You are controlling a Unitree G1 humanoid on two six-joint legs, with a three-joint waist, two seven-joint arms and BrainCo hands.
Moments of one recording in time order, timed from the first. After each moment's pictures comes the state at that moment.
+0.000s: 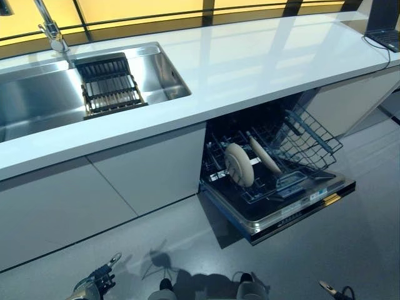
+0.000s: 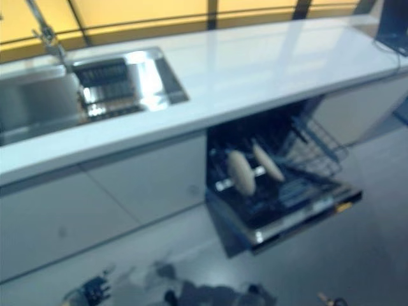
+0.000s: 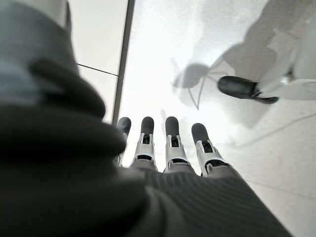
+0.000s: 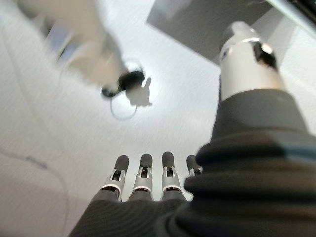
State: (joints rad) left arm -0.11 0.43 0.07 1.29 -0.62 0.07 -0.13; right arm -0.06 -0.48 -0.26 1.30 0.57 0.34 0.07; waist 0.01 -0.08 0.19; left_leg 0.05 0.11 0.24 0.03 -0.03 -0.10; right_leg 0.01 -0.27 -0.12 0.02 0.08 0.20
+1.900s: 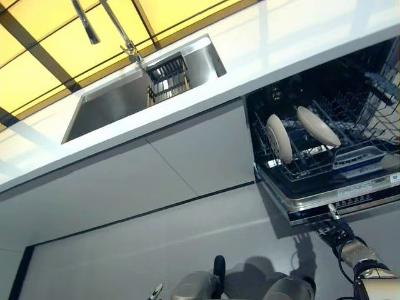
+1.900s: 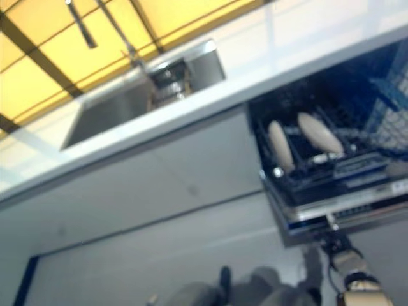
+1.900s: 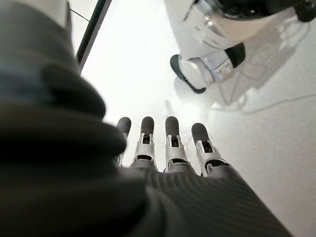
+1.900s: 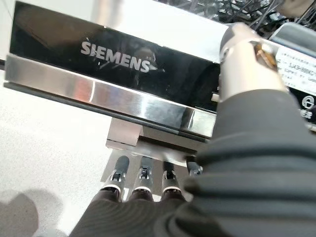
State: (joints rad) left arm 0.11 0.11 -0.06 1.23 -0.78 0.02 -0.20; right arm -0.32 -0.60 -0.04 1.19 1.30 0.18 0.10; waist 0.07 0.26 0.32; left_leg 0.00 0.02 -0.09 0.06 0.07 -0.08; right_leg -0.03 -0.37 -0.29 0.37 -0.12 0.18
